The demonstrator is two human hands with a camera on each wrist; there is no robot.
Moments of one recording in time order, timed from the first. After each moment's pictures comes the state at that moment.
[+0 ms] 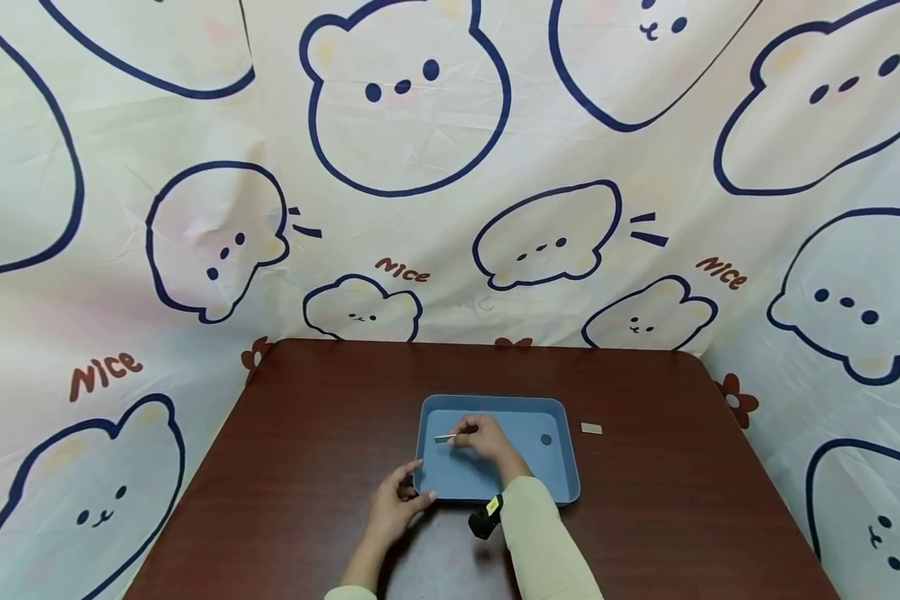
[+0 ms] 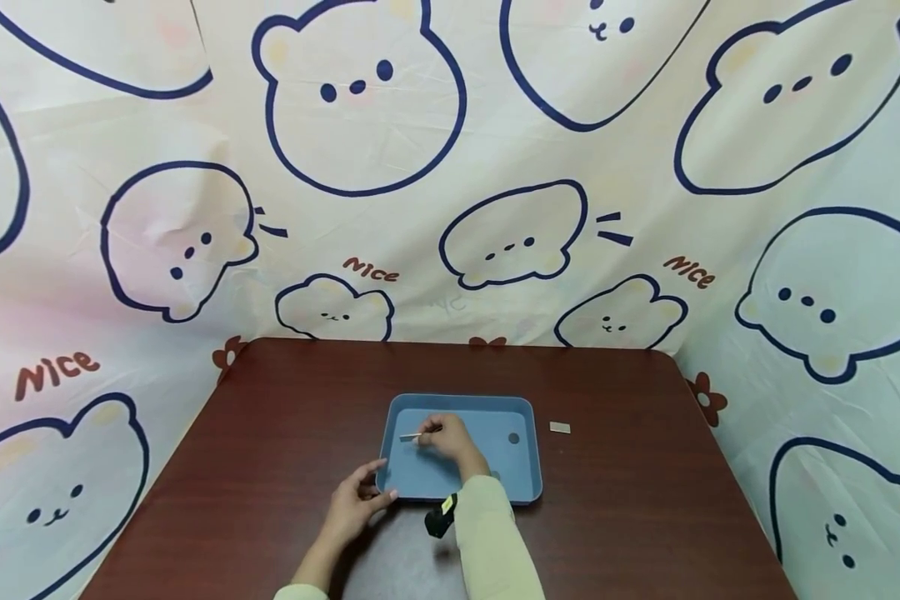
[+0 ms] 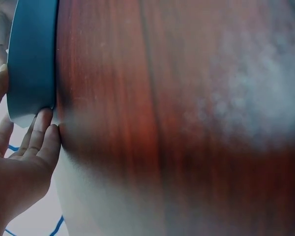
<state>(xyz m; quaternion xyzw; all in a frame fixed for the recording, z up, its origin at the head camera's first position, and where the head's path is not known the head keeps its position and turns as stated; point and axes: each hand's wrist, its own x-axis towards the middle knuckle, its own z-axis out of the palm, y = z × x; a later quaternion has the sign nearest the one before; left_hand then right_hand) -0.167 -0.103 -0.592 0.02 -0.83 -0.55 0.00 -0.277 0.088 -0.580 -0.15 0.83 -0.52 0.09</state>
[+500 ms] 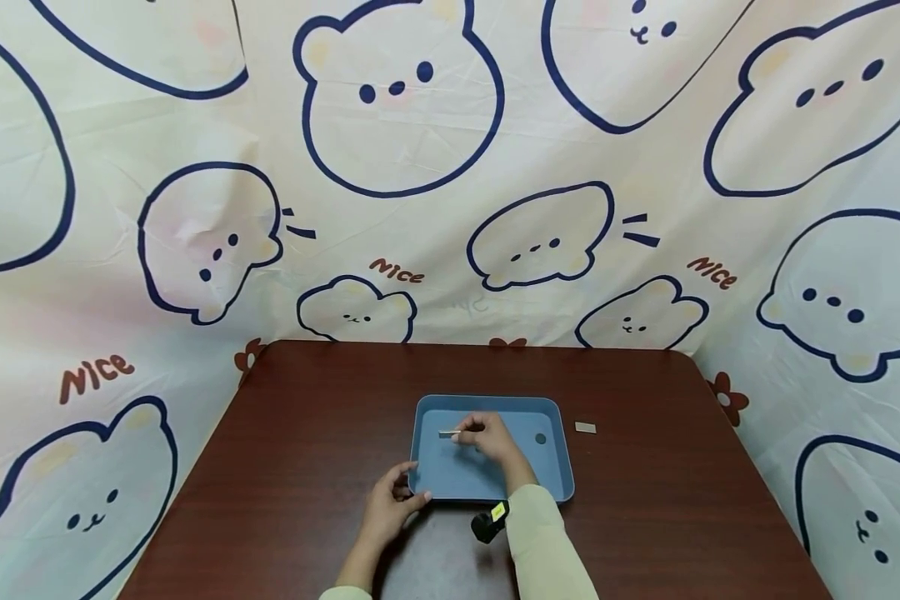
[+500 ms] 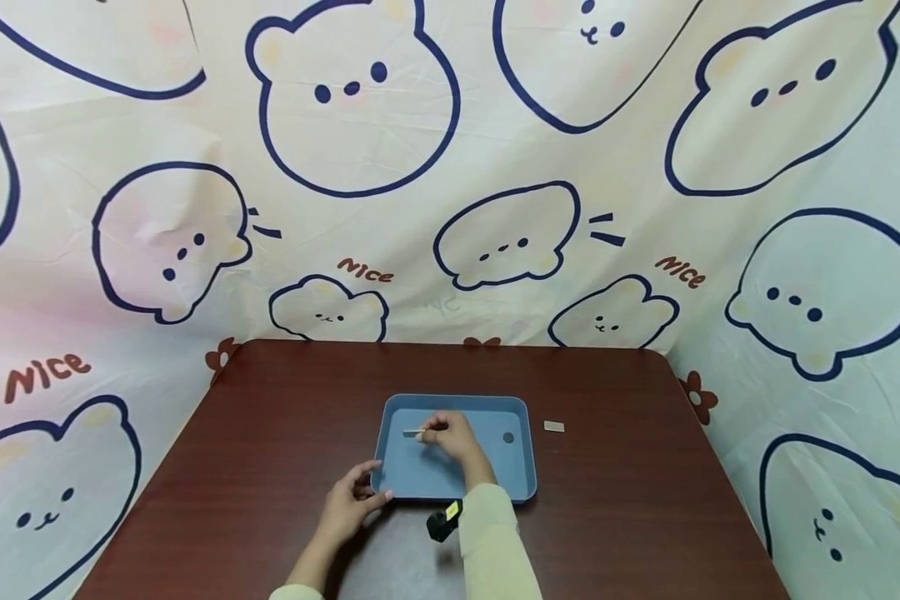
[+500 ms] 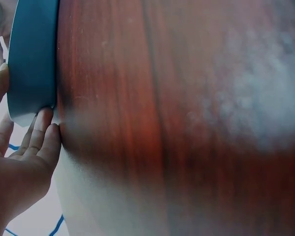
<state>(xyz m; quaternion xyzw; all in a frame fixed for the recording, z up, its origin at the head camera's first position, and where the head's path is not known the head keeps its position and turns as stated) -0.165 -0.101 -0.591 0.01 -0.84 -0.55 0.01 -0.269 0.107 -0.577 -0.14 0.79 -0.59 0.06</state>
